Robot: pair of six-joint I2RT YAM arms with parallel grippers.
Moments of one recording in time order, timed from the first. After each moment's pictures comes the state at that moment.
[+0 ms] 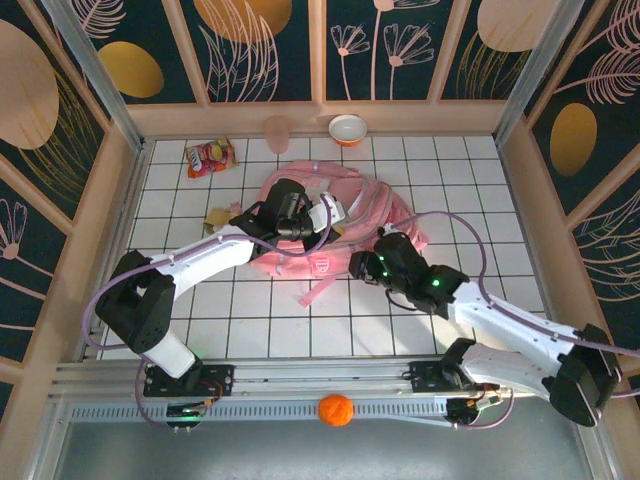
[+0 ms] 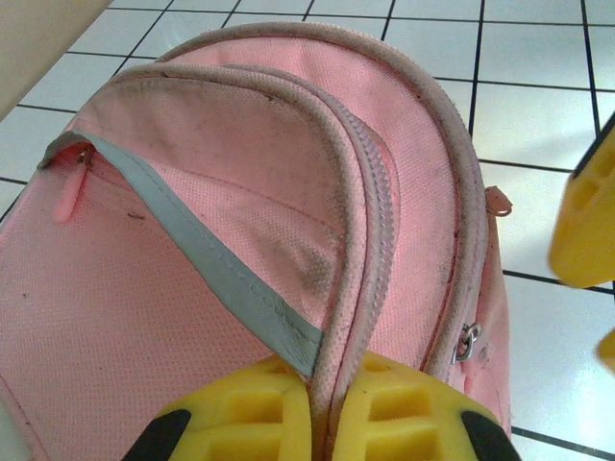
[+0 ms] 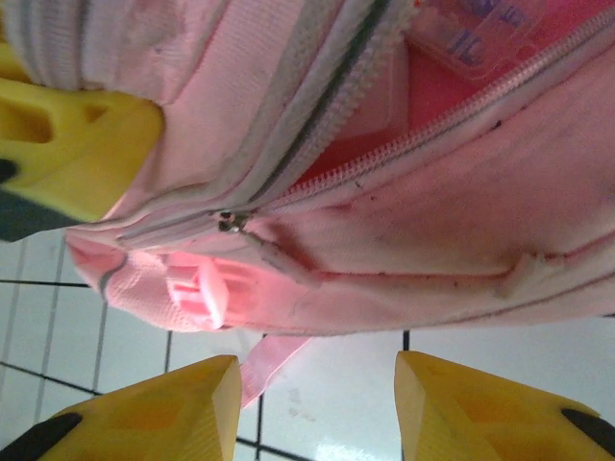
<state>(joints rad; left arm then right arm) -0.70 1.61 1.09 -0.07 0.45 0.40 0.84 1.03 0.67 -0.37 0.12 0.85</state>
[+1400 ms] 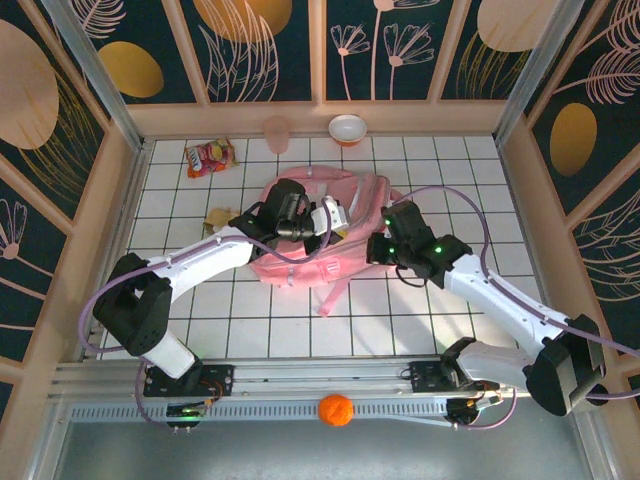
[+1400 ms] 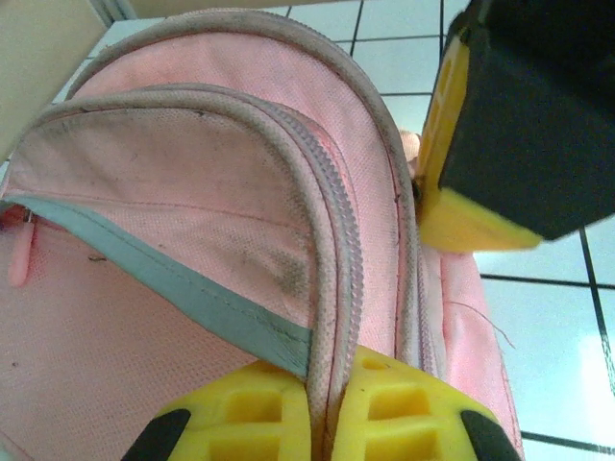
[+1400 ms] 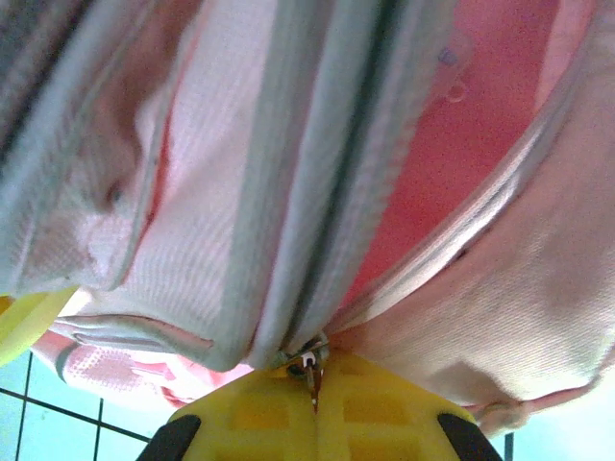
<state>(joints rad) -0.70 1.60 1.09 -0.09 0.49 0.51 0.63 1.15 0.87 -0.58 -0.02 0.60</state>
